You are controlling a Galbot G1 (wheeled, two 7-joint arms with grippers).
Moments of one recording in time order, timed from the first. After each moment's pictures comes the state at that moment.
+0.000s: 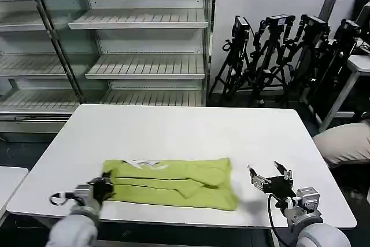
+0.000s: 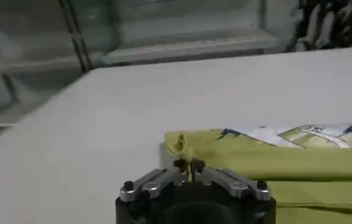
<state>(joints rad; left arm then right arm) 1.34 -1.09 -0.56 -1.99 -0.41 0.58 -0.26 -1.47 1.04 0.56 2.24 0.52 -0.54 0.17</state>
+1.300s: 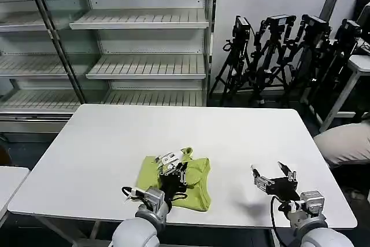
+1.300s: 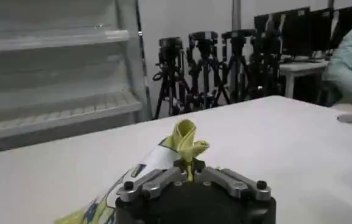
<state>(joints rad) 1.21 -1.29 -0.05 -2.11 -0.14 0.57 -0.15 -1.51 1.08 0.61 2.29 0.48 -0.55 0.17</state>
